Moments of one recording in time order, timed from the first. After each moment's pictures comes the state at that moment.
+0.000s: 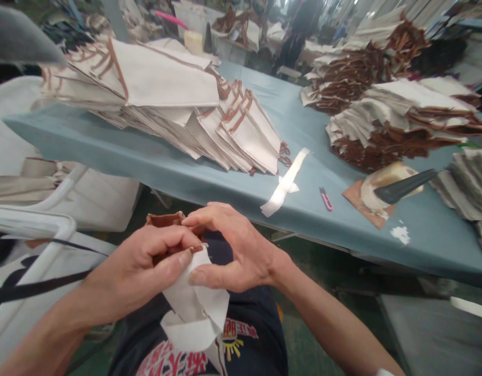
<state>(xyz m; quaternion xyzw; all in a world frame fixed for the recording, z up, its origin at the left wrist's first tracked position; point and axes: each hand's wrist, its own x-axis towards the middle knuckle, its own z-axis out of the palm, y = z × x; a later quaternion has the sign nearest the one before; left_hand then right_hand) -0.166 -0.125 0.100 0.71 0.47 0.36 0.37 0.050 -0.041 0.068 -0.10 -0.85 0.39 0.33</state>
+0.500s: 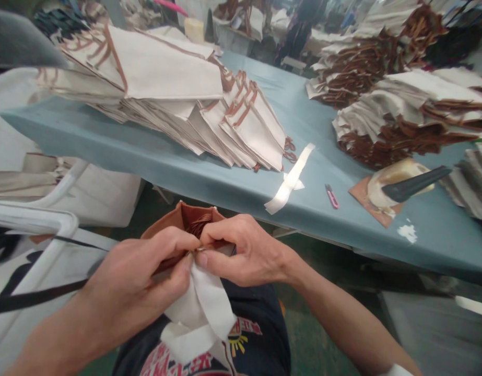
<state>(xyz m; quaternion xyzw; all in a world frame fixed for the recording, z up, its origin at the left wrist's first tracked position) -0.173 -0.148 0.085 0.79 0.50 0.32 0.16 0.044 -0.048 0.085 -0.19 -0.81 0.52 0.20</state>
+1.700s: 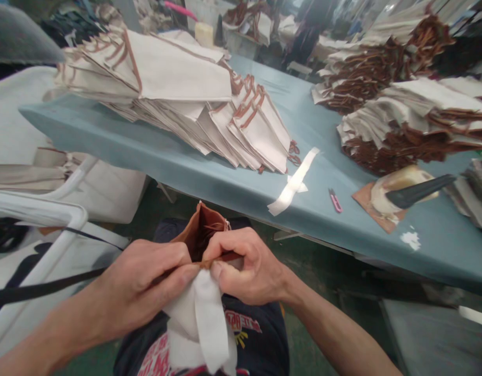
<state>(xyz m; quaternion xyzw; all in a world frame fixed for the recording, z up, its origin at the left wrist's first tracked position) -0.185 -0.153 0.078 0.77 0.47 0.33 0.30 0.040 -0.077 0.072 -0.19 -0.75 0.56 0.27</state>
